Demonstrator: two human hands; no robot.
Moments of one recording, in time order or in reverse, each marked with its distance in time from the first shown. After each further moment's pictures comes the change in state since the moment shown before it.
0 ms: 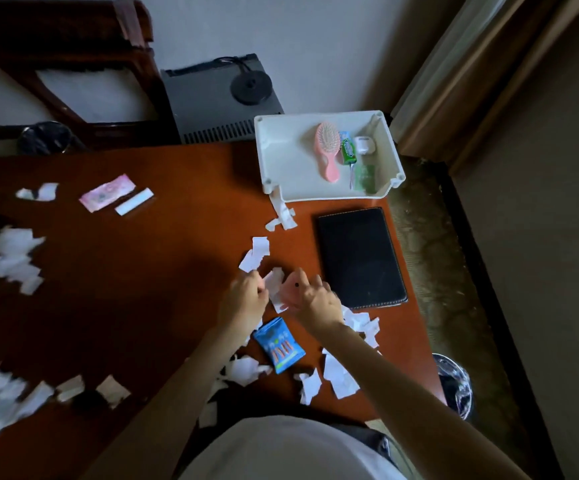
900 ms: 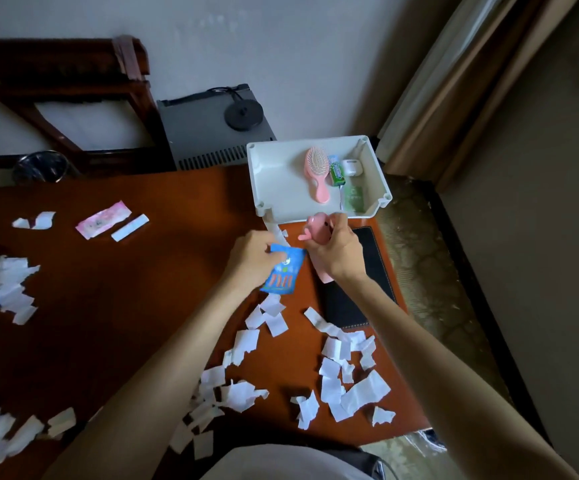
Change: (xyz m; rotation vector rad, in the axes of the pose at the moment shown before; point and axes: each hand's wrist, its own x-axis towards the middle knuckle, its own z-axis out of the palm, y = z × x) left_hand 0.041 0.051 -0.065 -0.293 0.031 0.152; right_hand 0.029 -0.004 -0.108 0.502 0.452 0.025
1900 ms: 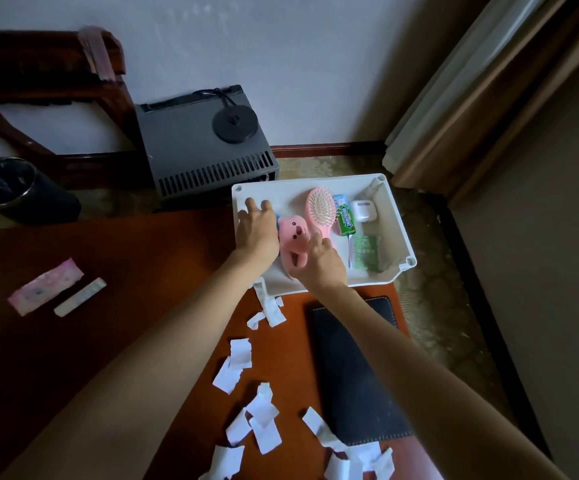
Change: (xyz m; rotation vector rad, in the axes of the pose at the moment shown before) left_hand 0.204 0.038 0.009 0.505 0.078 -0.039; right_hand 0.160 0.002 0.056 -0.306 -0.150 -0.006
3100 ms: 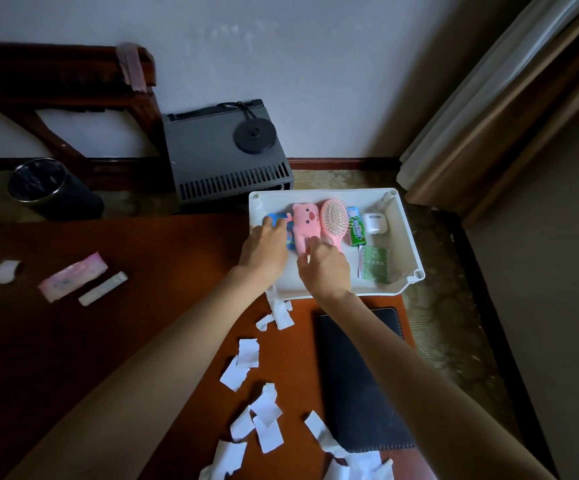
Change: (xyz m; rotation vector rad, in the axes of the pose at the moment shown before) left_hand -0.025 -0.011 -0.006 0.050 0.031 0.083; right_hand -0.012 -0.024 -0.018 -0.116 0.060 -0.129
